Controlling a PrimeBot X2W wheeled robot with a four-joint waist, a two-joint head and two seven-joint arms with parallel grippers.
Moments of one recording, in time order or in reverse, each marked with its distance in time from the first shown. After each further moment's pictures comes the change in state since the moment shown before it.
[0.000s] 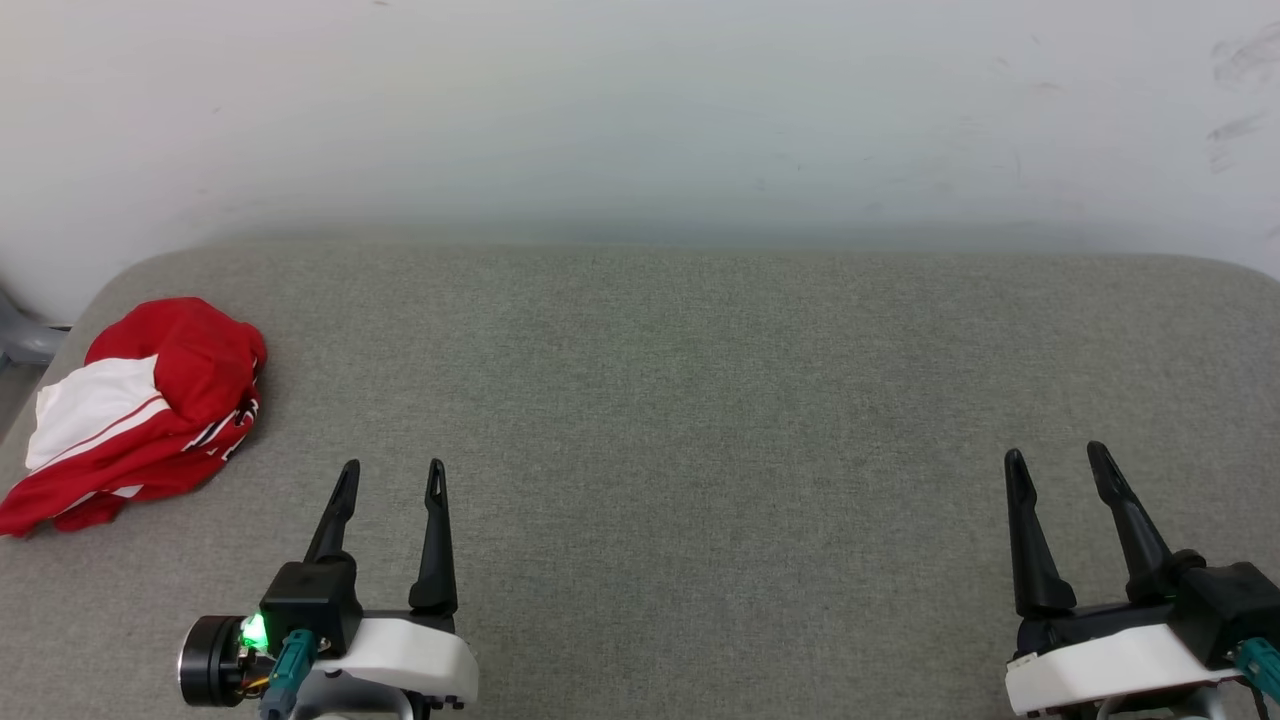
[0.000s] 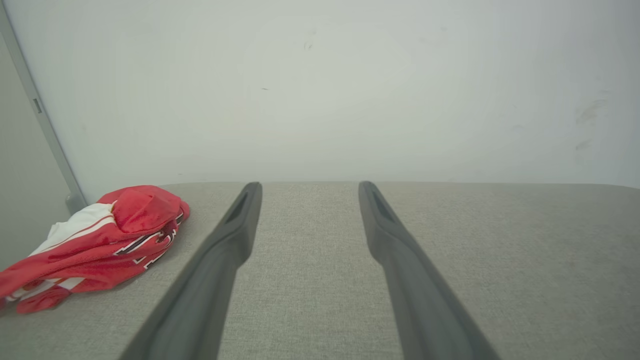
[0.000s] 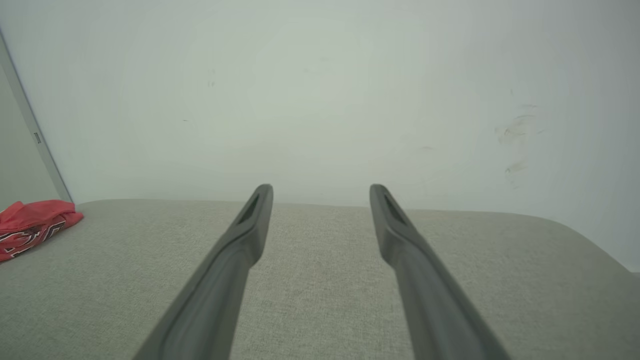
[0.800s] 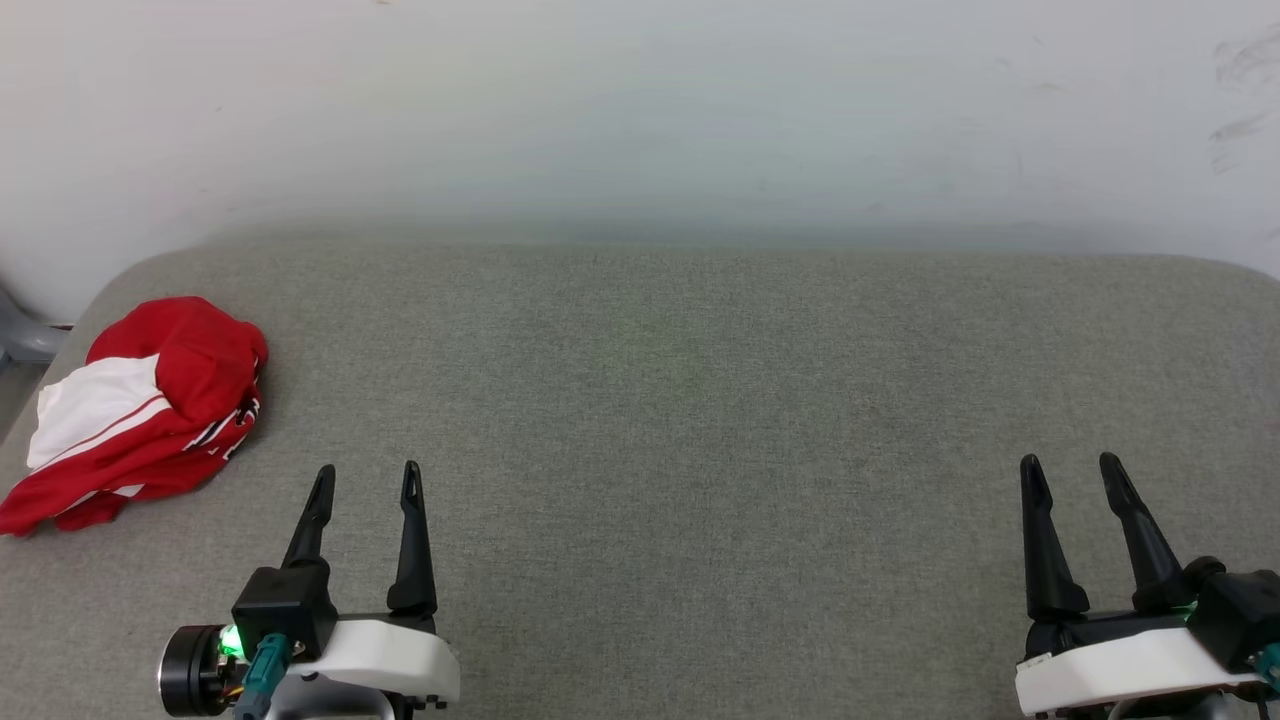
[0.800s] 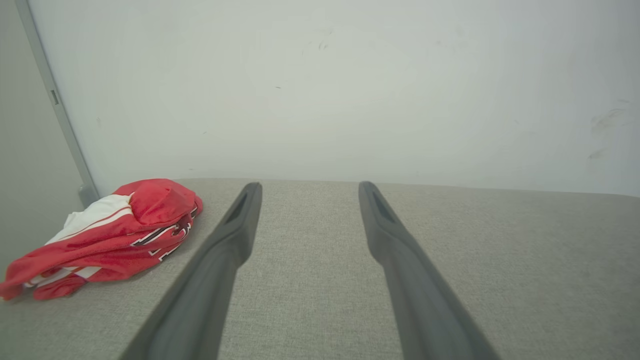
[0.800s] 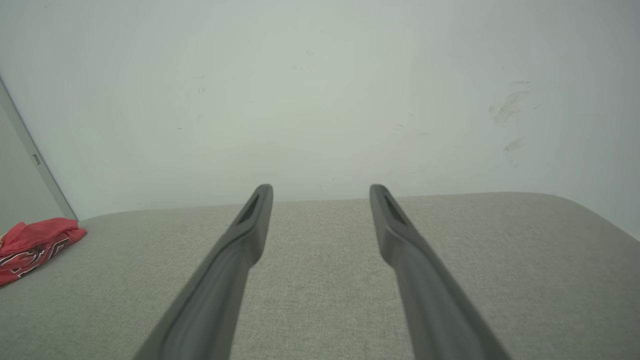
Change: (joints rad) left arm 0.007 -0.015 0.058 -0.001 -0.004 -0.032 -0.007; right arm 0.005 0.000 -0.012 0.026 0.080 0.000 -0.008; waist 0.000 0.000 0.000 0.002
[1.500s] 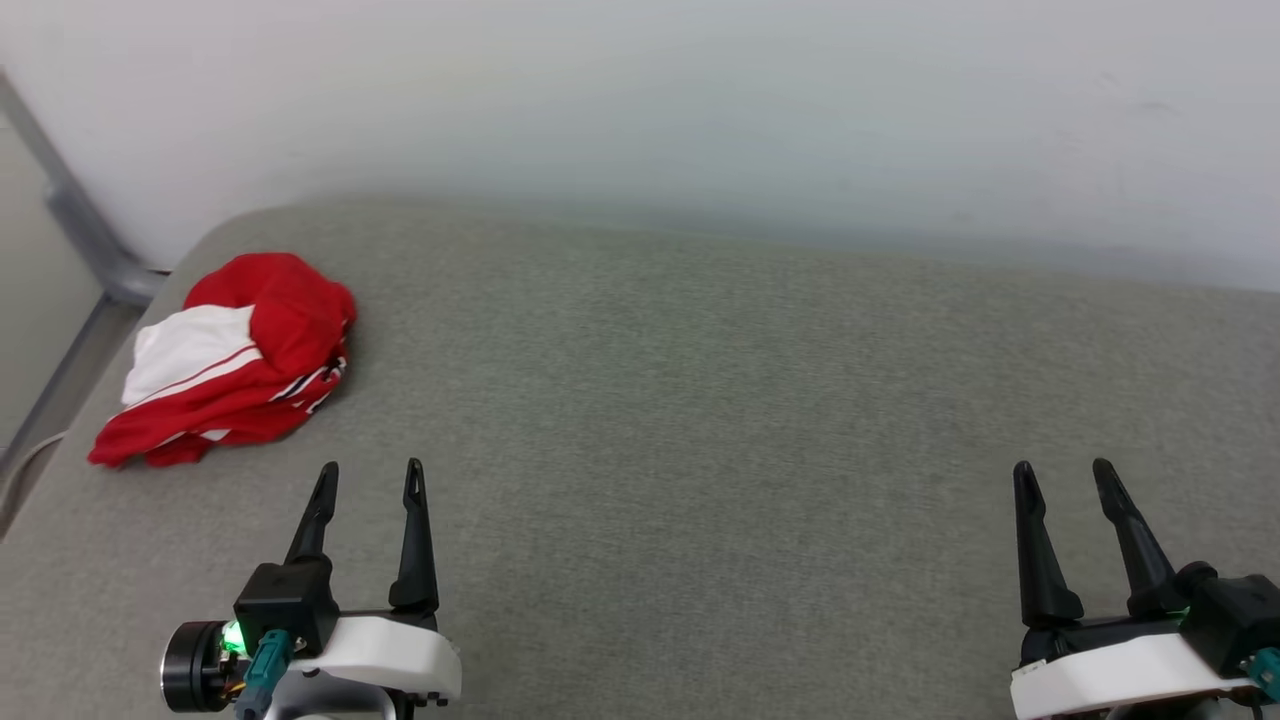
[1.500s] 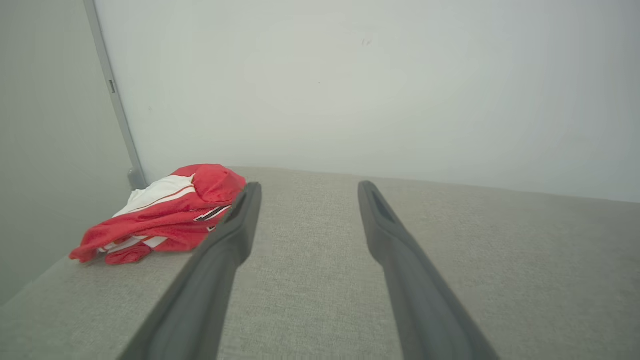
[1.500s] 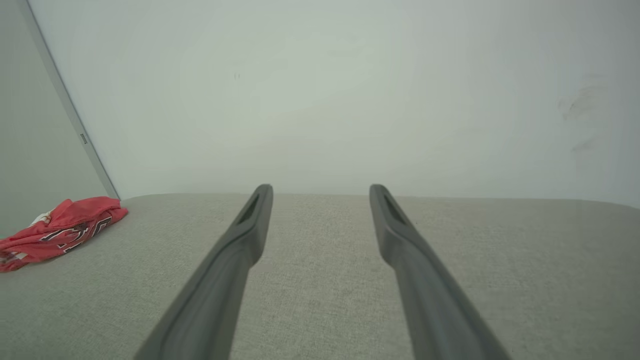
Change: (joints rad) left arm -0.008 -0.001 -0.003 0.008 -0.005 0.008 0.000; right arm 0.009 0.000 0.008 -0.001 -0.009 0.000 0.000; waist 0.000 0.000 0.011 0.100
